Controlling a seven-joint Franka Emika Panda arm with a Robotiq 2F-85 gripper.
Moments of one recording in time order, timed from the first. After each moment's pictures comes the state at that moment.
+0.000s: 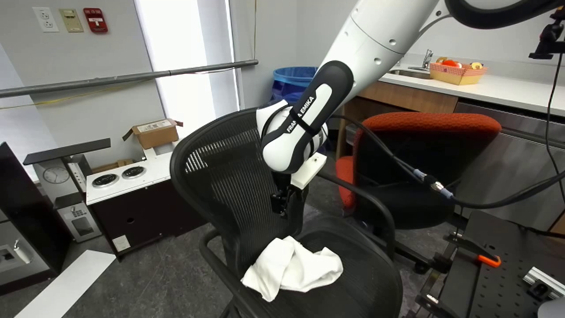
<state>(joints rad) 0.10 0.82 -0.02 -1.75 -0.11 2.41 0.00</state>
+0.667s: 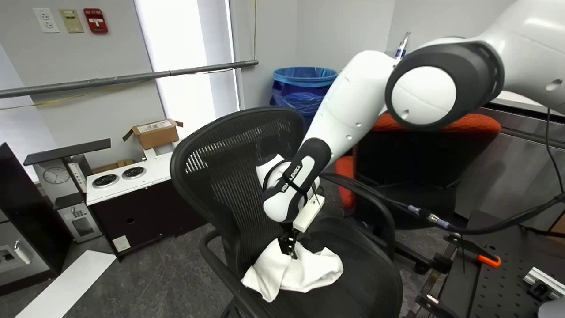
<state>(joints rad) 0.11 1.22 -0.03 -1.44 -0.11 2.34 0.01</state>
